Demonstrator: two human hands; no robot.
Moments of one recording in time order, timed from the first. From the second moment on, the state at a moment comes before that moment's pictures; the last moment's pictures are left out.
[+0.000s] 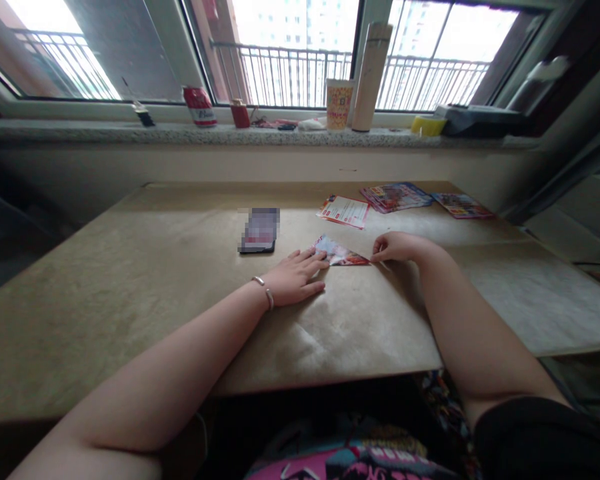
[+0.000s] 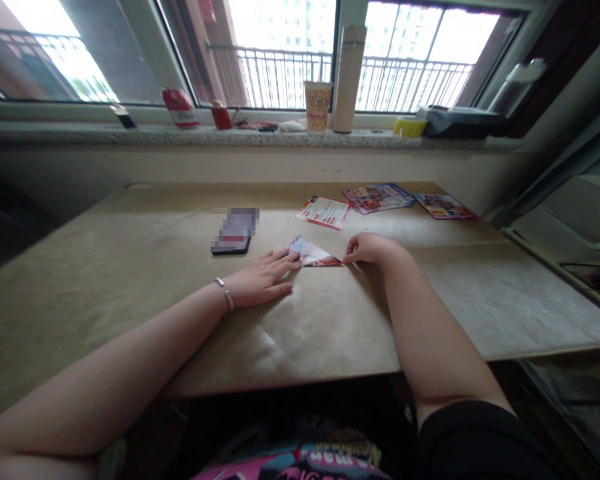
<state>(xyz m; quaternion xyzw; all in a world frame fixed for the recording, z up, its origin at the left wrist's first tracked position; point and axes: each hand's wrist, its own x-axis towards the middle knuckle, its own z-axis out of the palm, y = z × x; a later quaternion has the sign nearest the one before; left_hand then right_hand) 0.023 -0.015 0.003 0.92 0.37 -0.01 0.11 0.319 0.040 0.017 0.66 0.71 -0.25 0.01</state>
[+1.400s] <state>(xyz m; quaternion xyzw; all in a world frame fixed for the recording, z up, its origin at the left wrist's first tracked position) 0.004 -0.016 0.032 0.87 0.49 0.00 -0.04 0.231 0.015 -0.002 0.62 0.78 -0.05 -0.12</state>
